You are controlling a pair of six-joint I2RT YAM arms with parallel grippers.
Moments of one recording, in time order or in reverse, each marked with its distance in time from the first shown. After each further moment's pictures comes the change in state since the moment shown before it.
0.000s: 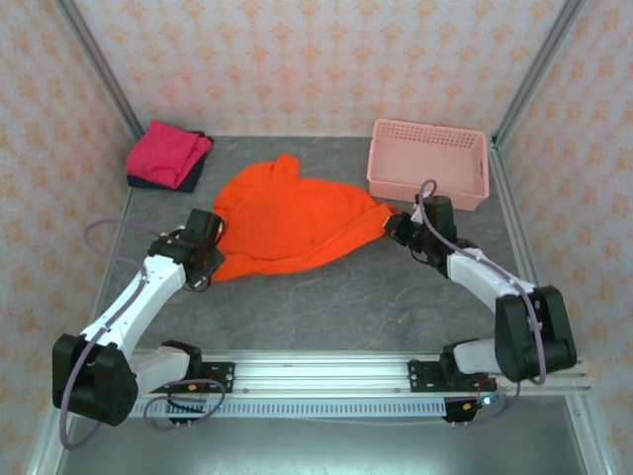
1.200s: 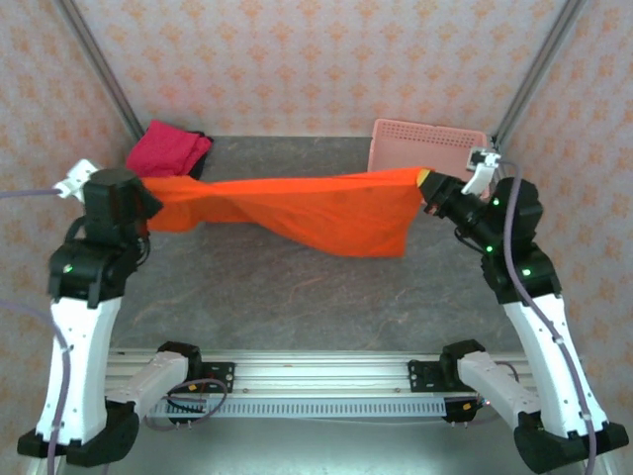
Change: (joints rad) left arm 0.102 -0.192 0.705 -0.169 -0.247 0.268; right arm 0.014 -0.466 0.504 -0.456 0.031 -0.167
